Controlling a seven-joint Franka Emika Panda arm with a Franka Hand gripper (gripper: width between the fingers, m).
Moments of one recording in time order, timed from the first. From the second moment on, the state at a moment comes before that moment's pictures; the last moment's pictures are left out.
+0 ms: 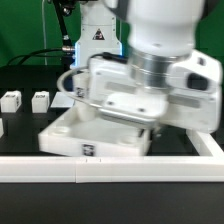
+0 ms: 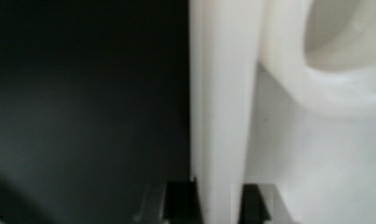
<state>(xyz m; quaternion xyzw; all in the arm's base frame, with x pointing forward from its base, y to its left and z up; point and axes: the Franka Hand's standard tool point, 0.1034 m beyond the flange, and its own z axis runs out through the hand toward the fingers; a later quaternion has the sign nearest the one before) 0.577 0.068 0.023 -0.16 -0.98 0.04 0.12</state>
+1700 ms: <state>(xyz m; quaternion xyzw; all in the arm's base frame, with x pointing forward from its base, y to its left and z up) 0.568 0.116 0.015 -0.07 -0.95 0.07 0.30</state>
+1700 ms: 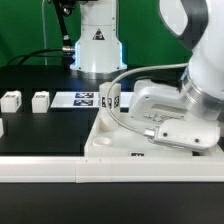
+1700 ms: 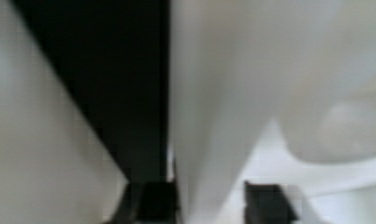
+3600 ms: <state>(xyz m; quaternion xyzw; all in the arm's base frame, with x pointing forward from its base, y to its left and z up) 0.570 -0.045 0.135 -0.22 -0.95 0.11 0.17</state>
